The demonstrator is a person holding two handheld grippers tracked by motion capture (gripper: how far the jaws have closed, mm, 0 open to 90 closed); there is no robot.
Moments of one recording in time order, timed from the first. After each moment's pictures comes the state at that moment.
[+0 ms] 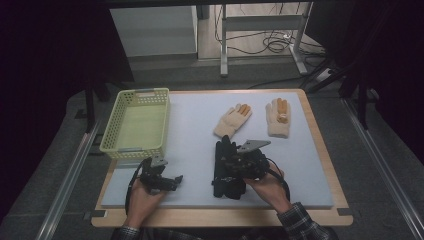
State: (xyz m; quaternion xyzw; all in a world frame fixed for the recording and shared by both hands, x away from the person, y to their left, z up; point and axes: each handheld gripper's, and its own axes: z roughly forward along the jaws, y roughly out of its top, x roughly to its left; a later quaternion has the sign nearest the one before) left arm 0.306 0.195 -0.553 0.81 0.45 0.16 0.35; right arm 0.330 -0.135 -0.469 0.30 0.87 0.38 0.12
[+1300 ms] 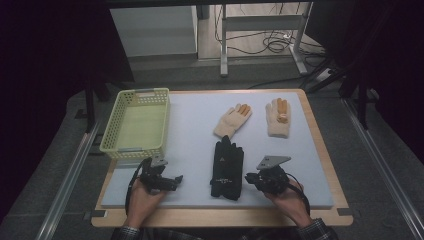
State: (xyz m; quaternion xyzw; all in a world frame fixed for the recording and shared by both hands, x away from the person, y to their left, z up) left arm 0.306 0.195 -0.553 0.81 0.45 0.16 0.35; right arm 0.308 -0.191 -0.502 0.28 0.88 0.37 0.10
